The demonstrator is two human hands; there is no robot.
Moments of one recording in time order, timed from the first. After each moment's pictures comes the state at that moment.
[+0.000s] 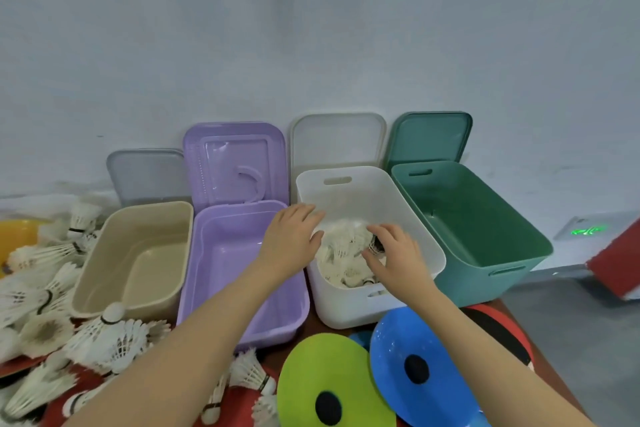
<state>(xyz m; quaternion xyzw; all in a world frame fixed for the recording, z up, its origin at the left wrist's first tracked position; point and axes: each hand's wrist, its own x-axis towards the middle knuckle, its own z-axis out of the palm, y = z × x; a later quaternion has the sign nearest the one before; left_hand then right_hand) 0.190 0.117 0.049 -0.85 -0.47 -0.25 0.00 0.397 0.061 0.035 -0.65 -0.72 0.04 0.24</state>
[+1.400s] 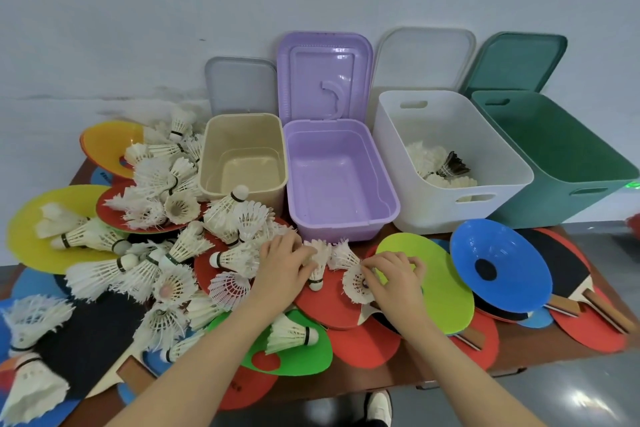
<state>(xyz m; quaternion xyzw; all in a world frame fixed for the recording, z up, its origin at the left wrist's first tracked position) 0.002 -0.056 -0.080 -0.80 -0.53 -0.28 -0.07 0.211 -0.093 -0.076 -0.65 -0.70 0.03 0.31</state>
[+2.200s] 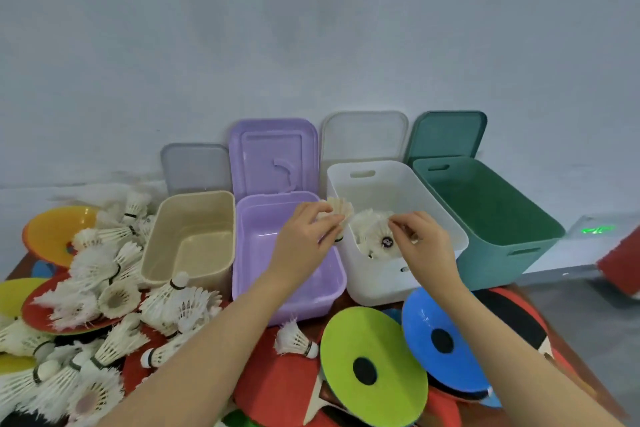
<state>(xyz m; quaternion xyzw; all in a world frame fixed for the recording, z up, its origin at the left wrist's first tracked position) 0.125 0.050 0.047 -0.79 -0.36 -0.49 0.02 0.332 0.001 0.066 -0.60 -0.66 0.02 0.45</state>
